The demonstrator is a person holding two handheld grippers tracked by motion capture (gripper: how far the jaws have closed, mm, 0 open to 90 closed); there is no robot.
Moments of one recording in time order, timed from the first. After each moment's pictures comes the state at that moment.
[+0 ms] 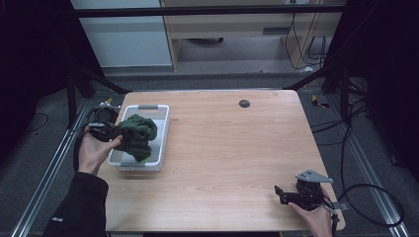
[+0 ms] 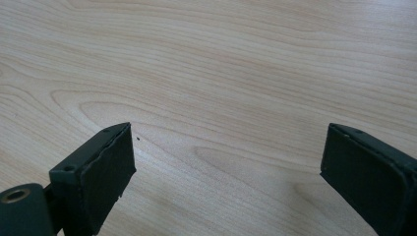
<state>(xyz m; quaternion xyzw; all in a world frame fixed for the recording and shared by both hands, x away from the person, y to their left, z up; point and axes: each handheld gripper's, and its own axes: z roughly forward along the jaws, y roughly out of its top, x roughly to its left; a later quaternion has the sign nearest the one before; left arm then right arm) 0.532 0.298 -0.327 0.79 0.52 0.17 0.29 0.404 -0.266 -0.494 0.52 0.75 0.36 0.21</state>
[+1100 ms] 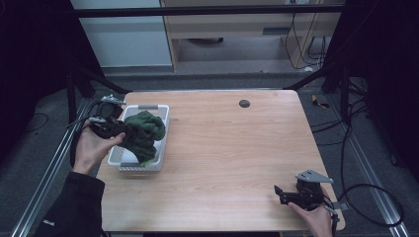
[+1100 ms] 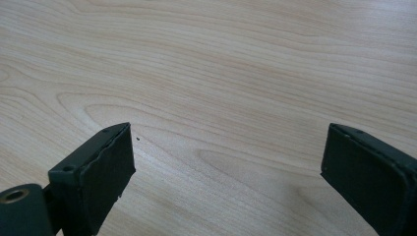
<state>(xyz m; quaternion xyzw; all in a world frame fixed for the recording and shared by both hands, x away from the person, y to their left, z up) 0.512 0.269 -0.287 0.82 0.46 0.17 0.30 0.403 -0.265 -0.493 0.51 0.74 0.37 0.22</state>
